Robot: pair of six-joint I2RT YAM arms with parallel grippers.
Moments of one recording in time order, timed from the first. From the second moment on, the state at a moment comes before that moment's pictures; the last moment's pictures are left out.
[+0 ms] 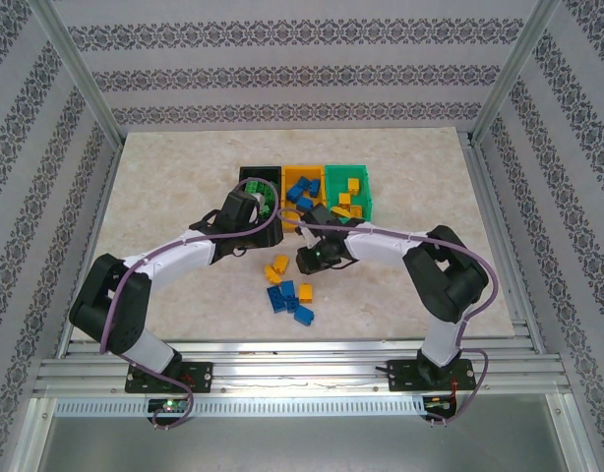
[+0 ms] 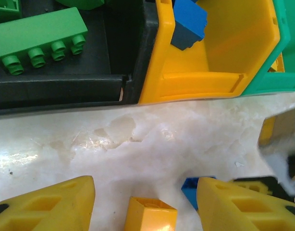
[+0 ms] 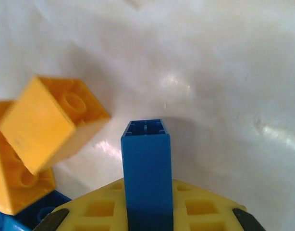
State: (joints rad) left arm -0.47 1.55 0.93 -0.21 0.14 -0.56; right arm 0.67 1.82 1.10 -0.43 -0.26 0.35
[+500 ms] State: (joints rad) left arm -0.50 1.55 0.92 -0.22 0.19 -0.57; right arm 0.46 1.88 1.47 -0.37 -0.31 0.37
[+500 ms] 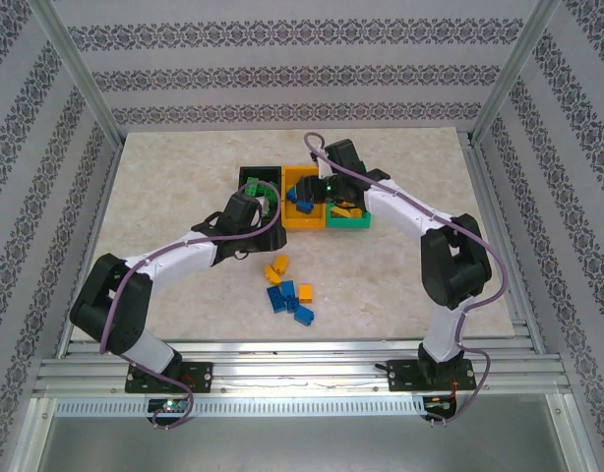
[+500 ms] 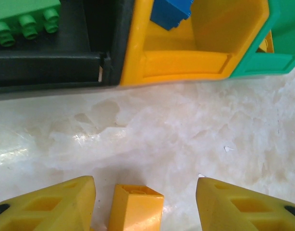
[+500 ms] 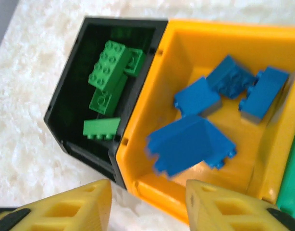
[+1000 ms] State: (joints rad) left arm -0.56 1.67 0.96 -0.34 0.22 -0.47; right arm 0.48 1.74 1.12 -0.33 -0.32 0.39
